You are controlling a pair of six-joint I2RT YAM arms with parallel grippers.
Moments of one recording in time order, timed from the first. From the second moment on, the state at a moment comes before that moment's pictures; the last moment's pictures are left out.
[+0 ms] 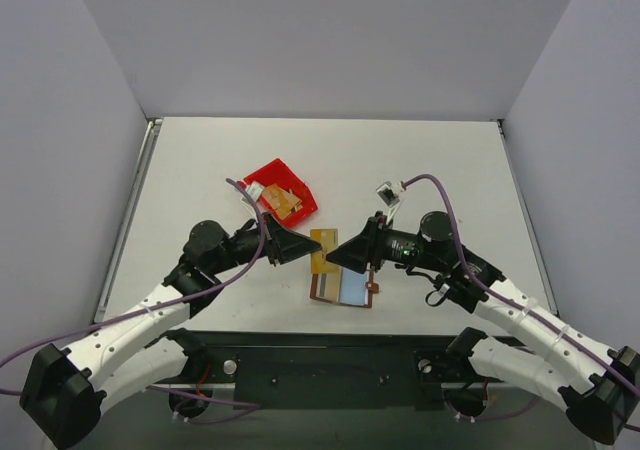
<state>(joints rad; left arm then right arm) -0.67 0.90 0.53 0.45 0.54 -1.06 0.74 0.87 0.67 0.06 -0.48 0.72</state>
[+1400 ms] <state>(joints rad) -0.67 0.91 0.51 0.54 0.58 -1.10 0.74 0.91 0.66 0.11 -0.50 0.76</state>
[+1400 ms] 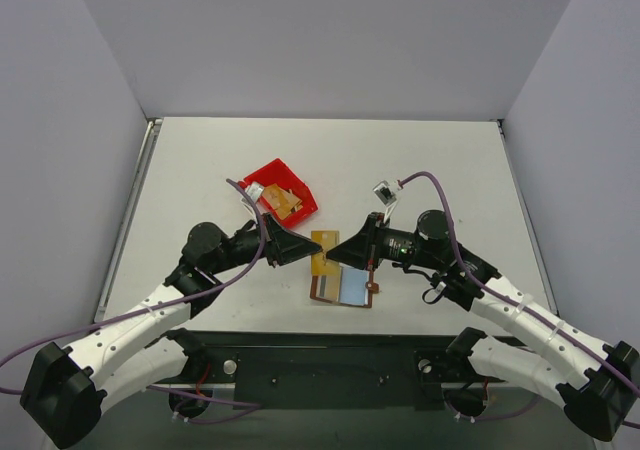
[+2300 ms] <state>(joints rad) -0.65 0.89 0.63 0.10 0.35 -0.84 0.73 0.83 0.66 -0.24 -0.09 0.69</state>
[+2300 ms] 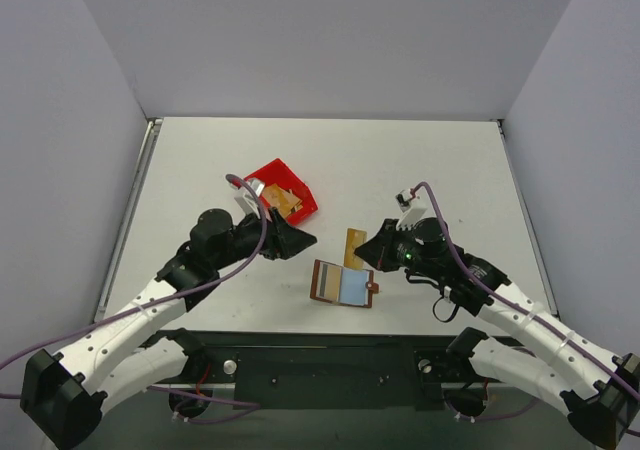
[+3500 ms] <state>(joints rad) -0.96 1.58 0.71 0.21 0.08 -0.65 0.69 1.20 0.62 -0.43 -0.06 0.87</state>
